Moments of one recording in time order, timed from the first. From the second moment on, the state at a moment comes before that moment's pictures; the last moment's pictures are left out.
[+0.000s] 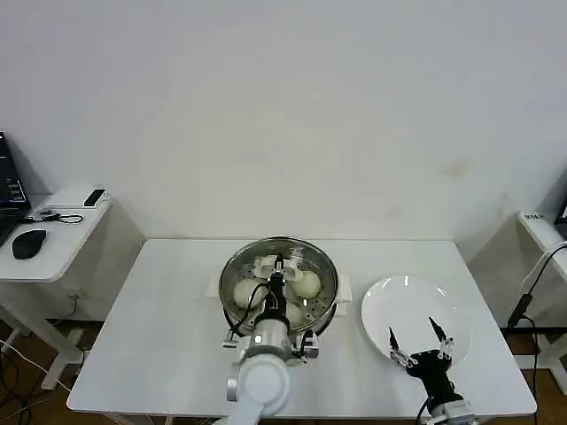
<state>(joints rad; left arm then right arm) 1.10 -1.51 0.02 -1.88 1.69 0.47 0.34 -1.66 1.49 0.74 2.02 -0.11 0.08 -0.19</state>
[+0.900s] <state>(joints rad) 1.16 -1.49 -0.01 -1.95 1.63 0.47 0.31 -1.66 1.48 0.72 2.01 -0.12 0.08 -0.18</state>
